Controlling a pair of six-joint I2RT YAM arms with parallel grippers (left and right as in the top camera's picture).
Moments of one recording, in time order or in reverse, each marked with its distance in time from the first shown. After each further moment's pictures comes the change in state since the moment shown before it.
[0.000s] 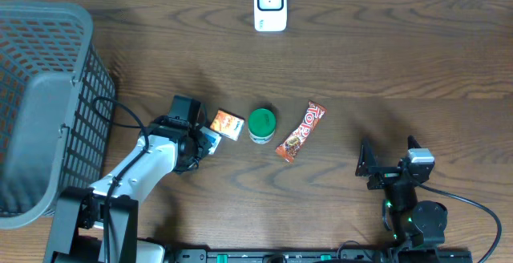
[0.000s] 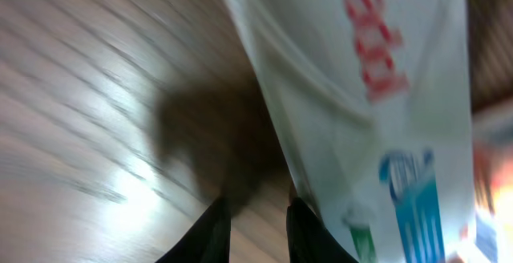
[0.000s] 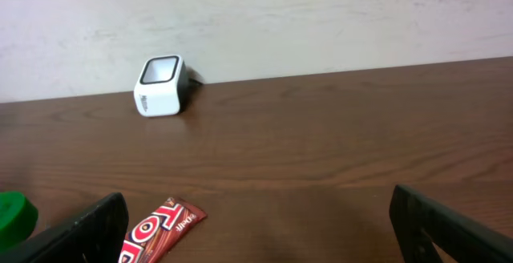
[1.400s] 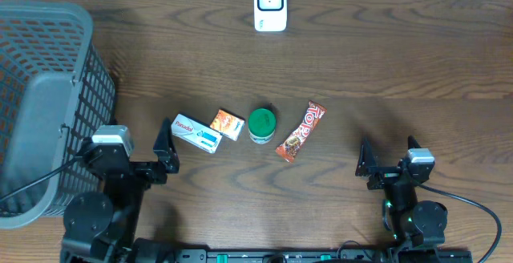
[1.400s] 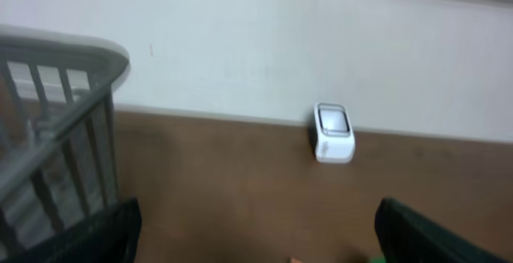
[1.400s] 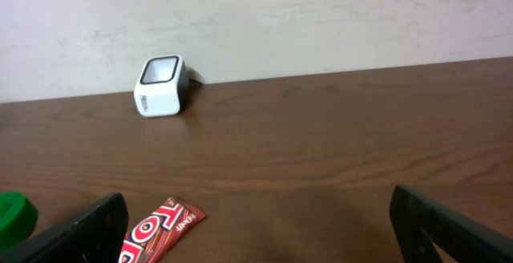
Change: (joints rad) left arm 0.000 -1.163 0.001 0.103 -0.203 0.813; right arm 0.000 0.000 0.000 0.000 0.000 0.000
